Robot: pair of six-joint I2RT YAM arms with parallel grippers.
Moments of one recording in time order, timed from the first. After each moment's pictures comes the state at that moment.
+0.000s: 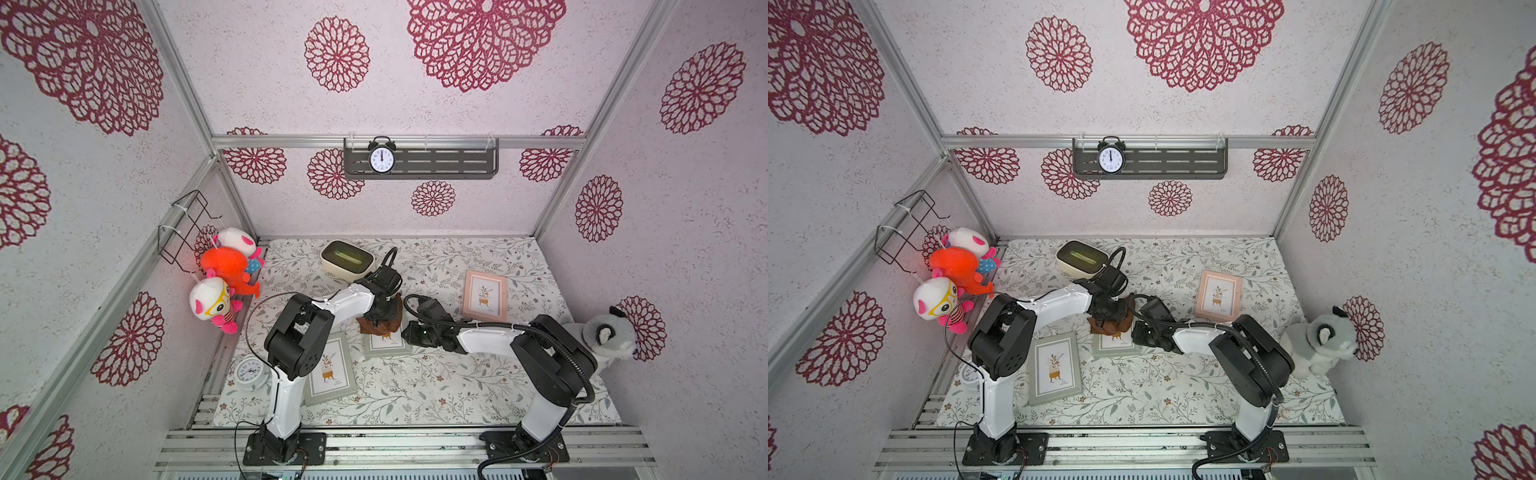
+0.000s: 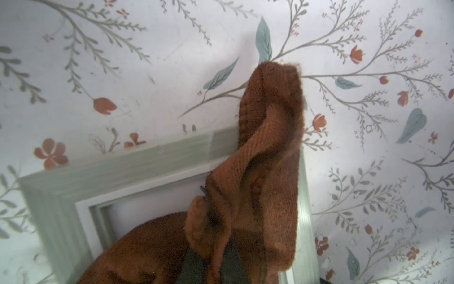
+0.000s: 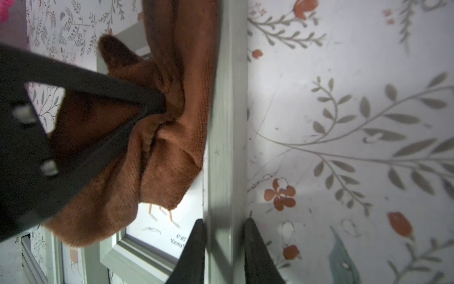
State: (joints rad) left arm -0.61 2.05 1.42 -0.56 -0.02 -0.48; right arm 0.75 1.75 0.86 0.02 -0.13 0.80
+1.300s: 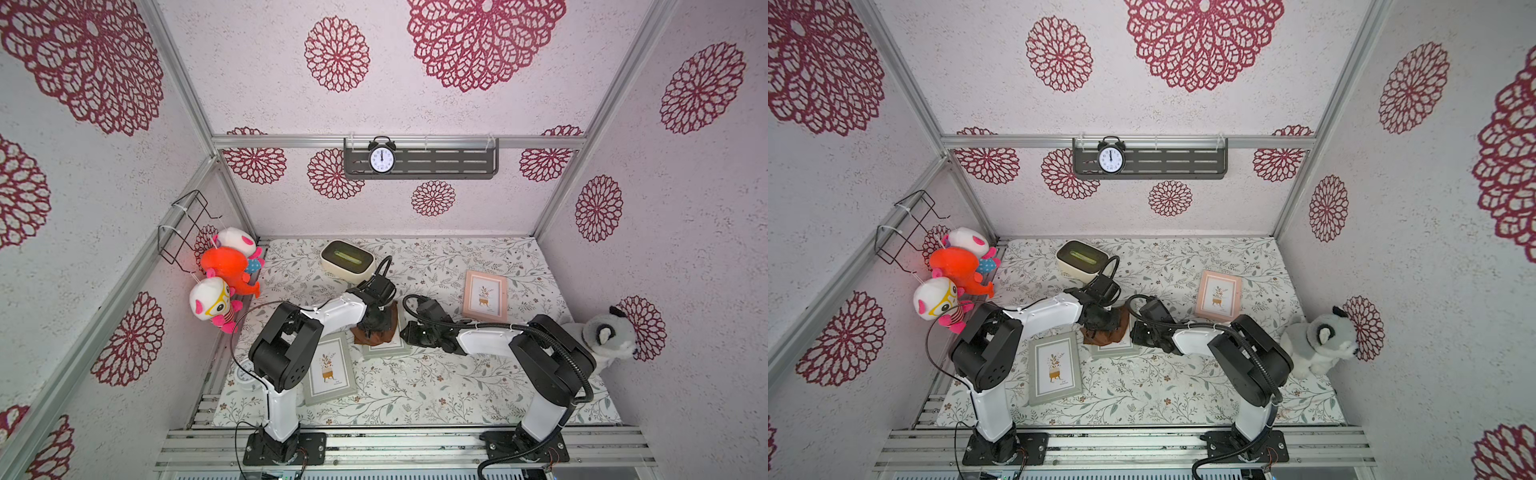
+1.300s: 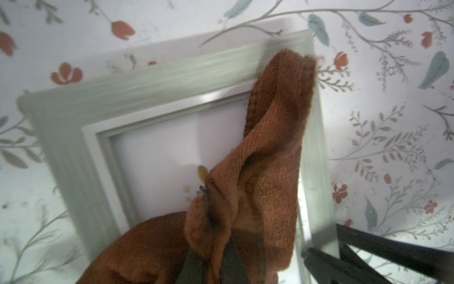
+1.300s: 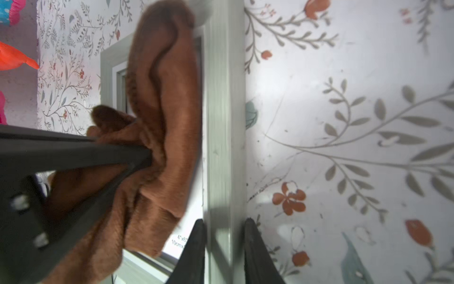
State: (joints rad) left arm -0.60 1.91 1.23 -0.54 -0.01 -0.48; right arm 0.75 1.76 0.85 0.06 -0.13 0.81
